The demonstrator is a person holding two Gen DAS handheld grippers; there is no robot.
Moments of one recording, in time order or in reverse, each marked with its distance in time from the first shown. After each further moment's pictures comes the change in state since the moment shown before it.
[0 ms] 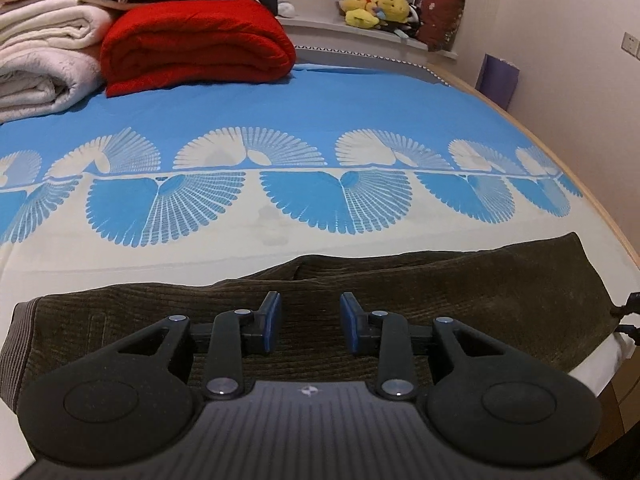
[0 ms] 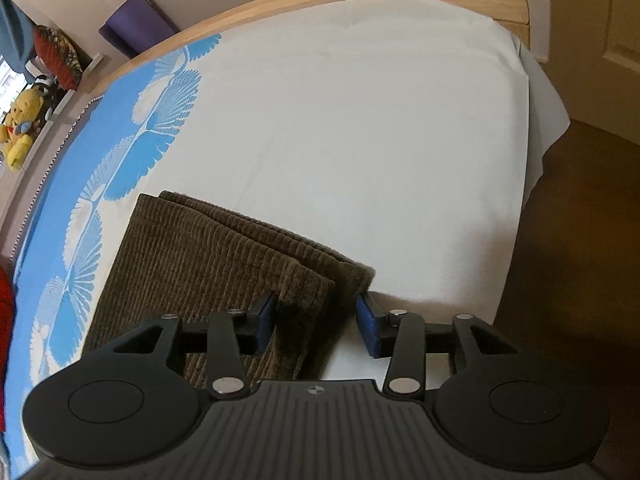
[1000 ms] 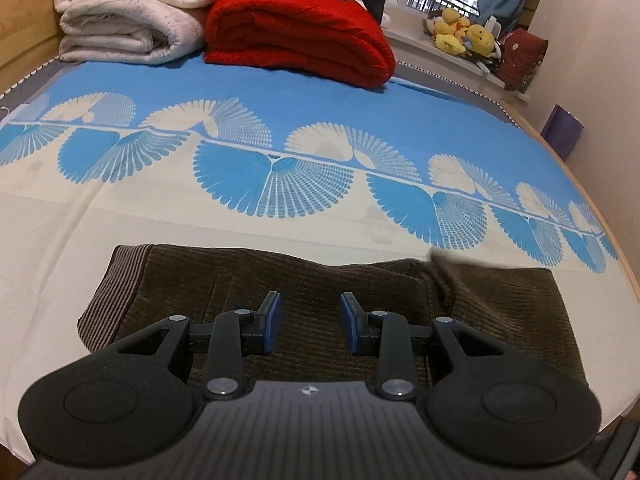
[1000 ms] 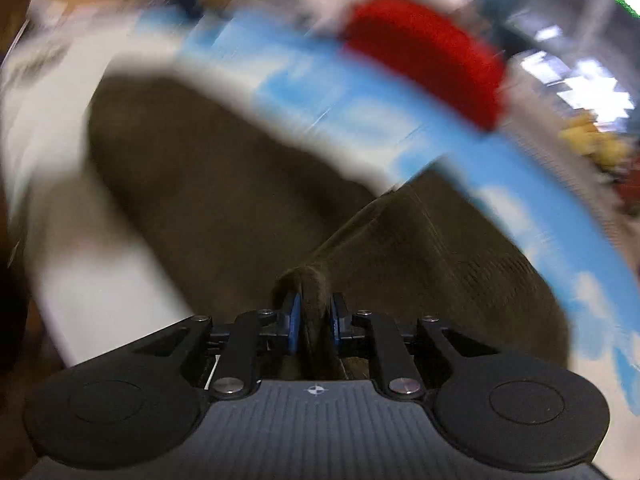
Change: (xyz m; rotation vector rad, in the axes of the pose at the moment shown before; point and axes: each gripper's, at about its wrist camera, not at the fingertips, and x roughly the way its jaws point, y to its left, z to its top) left arm -0.050 0.110 -0.019 -0.224 0.009 0.098; right arm -0.138 0.222 -0.447 -1.830 -0.021 0.577
